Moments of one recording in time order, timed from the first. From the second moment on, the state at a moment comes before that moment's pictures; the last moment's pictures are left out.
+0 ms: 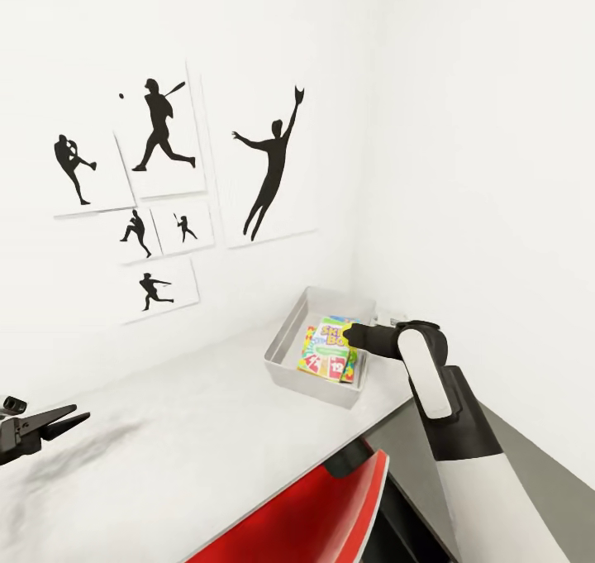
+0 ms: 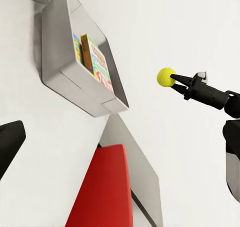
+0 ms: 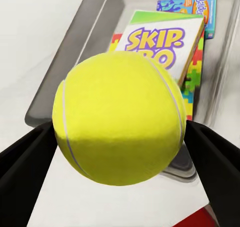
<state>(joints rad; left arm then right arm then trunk) -0.51 0.84 -0.37 -0.56 1.09 0.52 -1.50 -0.71 0.06 0.11 -1.42 -0.72 1.04 -0.49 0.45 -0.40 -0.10</state>
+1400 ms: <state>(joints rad) -0.51 0.83 -0.36 -0.56 1.09 0.50 -1.50 -0.73 0.08 0.13 -1.43 -0.72 1.04 -0.51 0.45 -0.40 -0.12</state>
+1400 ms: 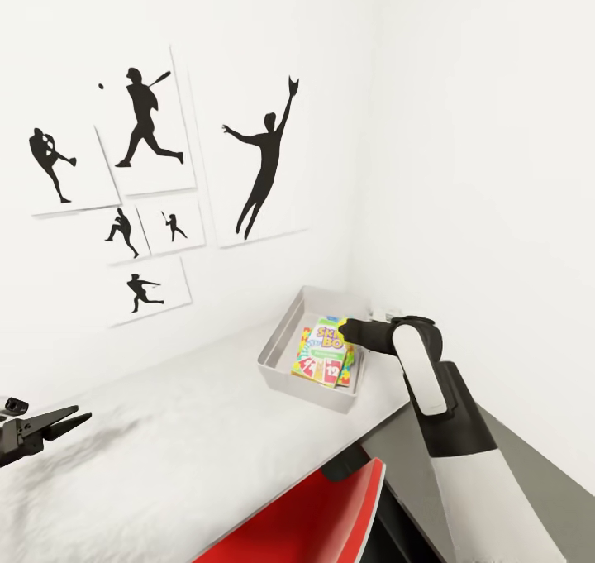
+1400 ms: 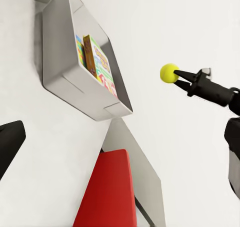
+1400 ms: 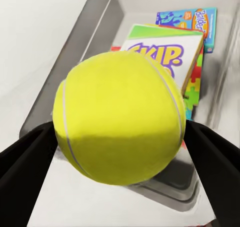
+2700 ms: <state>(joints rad) -0.51 0.83 -0.37 -0.55 1.09 0.50 -1.50 -0.74 0.11 0.12 -1.25 -0.71 1.05 -0.55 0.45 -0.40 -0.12</state>
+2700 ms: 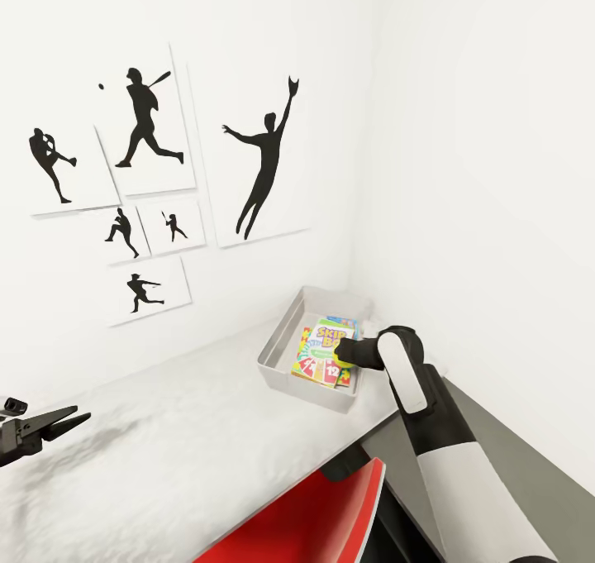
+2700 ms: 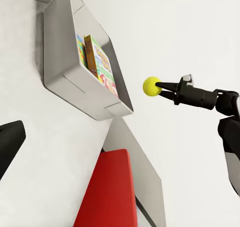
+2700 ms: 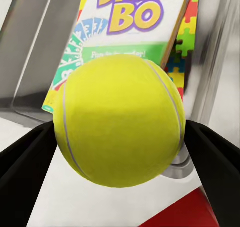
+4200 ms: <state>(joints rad) -0.51 0.83 -0.37 -0.55 1.09 0.50 -1.50 -0.77 0.11 0.11 -1.14 -0.72 1.05 -0.56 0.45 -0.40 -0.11</state>
